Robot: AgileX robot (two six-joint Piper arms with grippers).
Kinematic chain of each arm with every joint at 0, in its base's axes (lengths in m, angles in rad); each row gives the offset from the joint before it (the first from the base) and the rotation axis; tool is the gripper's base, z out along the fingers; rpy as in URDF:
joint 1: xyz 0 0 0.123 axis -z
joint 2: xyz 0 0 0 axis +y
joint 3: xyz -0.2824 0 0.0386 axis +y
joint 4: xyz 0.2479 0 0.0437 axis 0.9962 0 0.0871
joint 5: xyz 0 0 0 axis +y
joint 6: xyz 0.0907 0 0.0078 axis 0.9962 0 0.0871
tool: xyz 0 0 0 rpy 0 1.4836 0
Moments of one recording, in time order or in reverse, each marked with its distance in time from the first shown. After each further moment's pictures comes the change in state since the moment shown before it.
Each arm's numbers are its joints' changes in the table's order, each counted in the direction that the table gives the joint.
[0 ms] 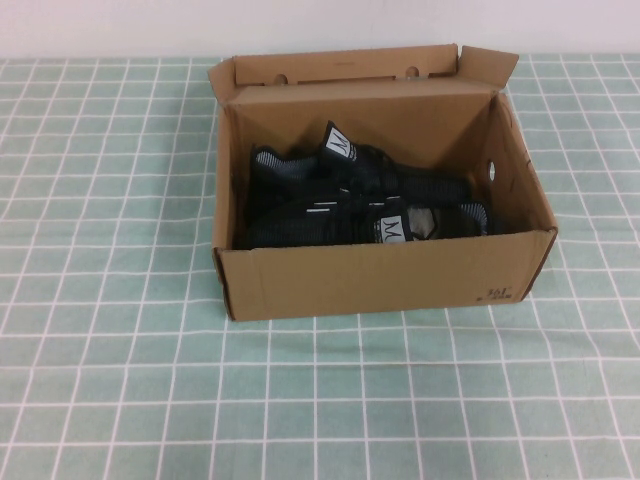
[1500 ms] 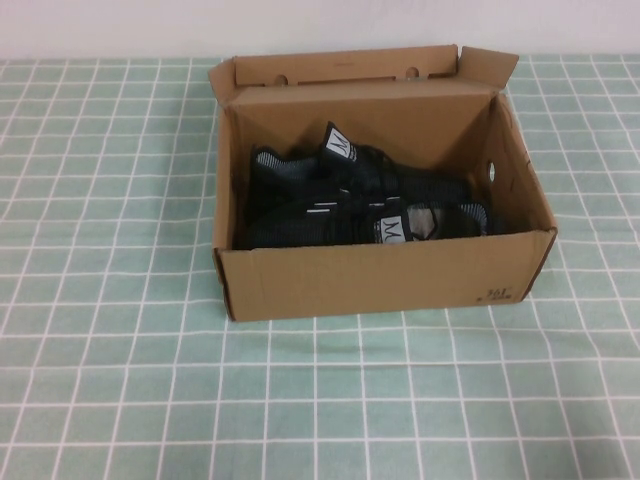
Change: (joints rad) right arm 0.394 -0.434 0.500 -0.051 -0.105 -0.002; left arm 0.000 -0.002 0.000 0.000 0.002 -0.002
